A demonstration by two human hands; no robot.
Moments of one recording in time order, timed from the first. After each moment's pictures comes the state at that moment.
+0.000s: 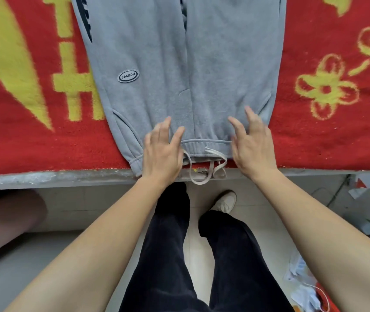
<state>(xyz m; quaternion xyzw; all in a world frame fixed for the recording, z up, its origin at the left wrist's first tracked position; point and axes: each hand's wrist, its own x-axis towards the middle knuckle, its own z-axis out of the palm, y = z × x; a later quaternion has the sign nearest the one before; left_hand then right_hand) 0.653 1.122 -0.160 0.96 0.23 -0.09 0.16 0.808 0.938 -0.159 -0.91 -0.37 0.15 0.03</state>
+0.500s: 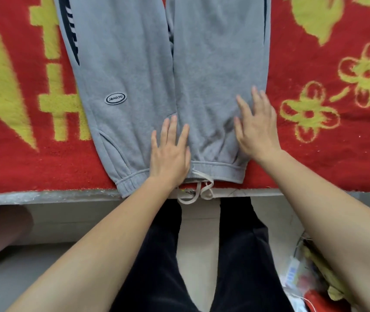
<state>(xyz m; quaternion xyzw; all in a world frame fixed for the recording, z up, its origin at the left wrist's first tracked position) 0.721 1.111 -0.166 0.95 0.24 -0.13 0.17 0.906 0.970 -0.150 -0.92 -0.35 0.16 0.04</state>
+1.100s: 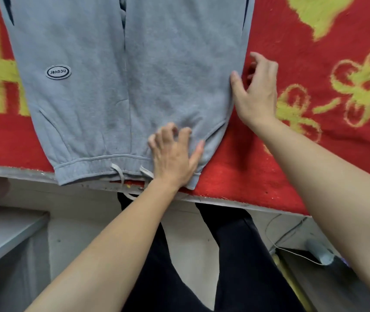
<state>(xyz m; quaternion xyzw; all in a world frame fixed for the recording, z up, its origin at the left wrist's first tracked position) 0.816 0.990 -0.202 0.91 0.37 0.00 0.16 1.036 0.951 -0.198 -0.91 -0.23 0.20 0.29</state>
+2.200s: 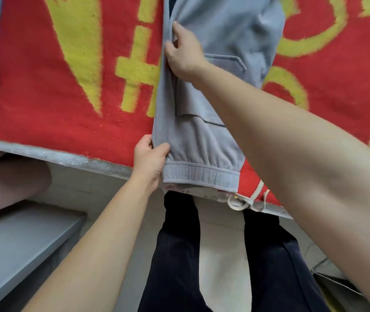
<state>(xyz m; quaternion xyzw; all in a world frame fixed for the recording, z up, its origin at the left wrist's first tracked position) 0.596 1.223 -0.160 0.38 0.68 0.09 0.62 0.793 1.318 -0.165 -0.78 -0.34 0.42 0.31</state>
